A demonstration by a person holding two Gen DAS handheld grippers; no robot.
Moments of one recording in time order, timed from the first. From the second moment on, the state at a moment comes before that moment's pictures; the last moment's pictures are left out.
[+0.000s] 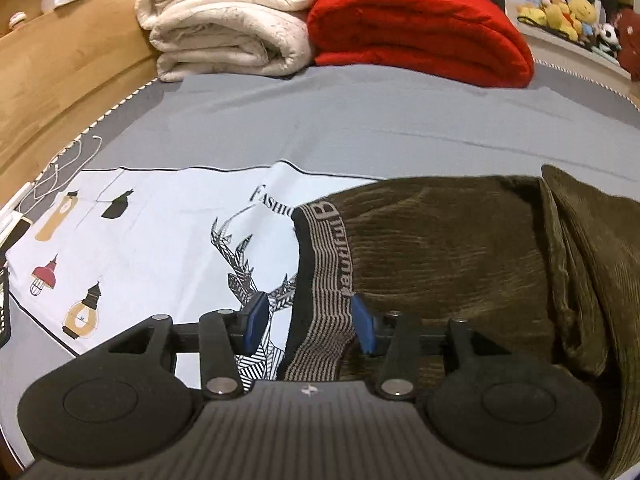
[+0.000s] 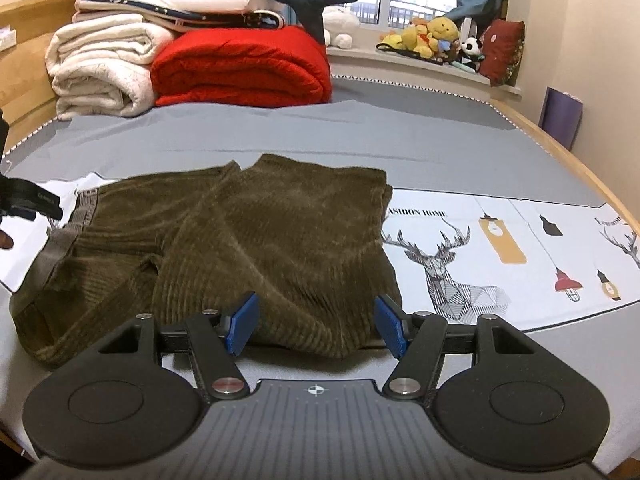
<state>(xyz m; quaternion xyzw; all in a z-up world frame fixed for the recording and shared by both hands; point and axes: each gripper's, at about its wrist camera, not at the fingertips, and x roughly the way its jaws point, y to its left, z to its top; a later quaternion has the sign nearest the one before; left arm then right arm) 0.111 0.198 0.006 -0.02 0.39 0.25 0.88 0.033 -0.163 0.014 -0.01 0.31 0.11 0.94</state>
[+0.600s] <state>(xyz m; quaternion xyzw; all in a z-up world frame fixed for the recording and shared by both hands) 0.100 0.213 0.028 -0.03 0.29 0.27 0.92 0.039 -0.131 0.020 -0.04 0.24 0.12 0.96</state>
